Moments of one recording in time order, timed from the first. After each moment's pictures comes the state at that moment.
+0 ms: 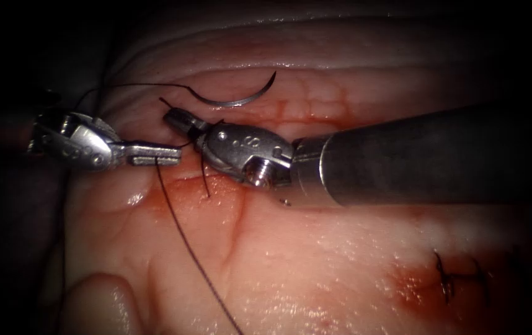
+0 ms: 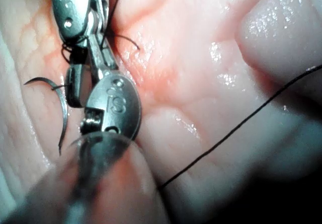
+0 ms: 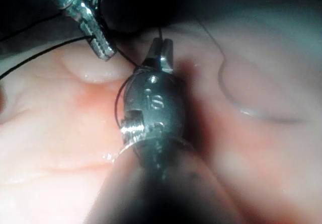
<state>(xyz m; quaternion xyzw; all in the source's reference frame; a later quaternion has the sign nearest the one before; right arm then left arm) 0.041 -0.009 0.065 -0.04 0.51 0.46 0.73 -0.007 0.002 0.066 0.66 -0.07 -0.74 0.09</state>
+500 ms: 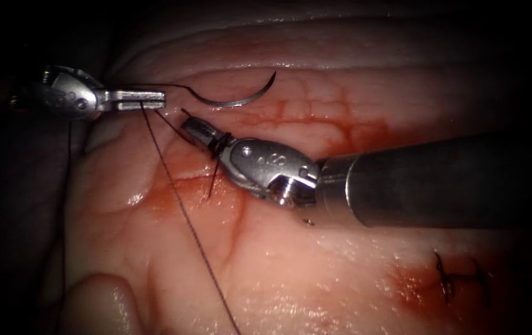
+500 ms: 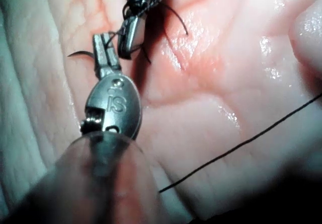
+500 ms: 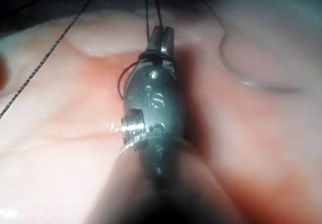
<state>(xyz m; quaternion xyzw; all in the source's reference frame) 0.038 -0.011 0.065 -0.08 0.53 0.47 0.71 -0.005 0.009 0.065 0.65 -0.07 -0.76 0.04</state>
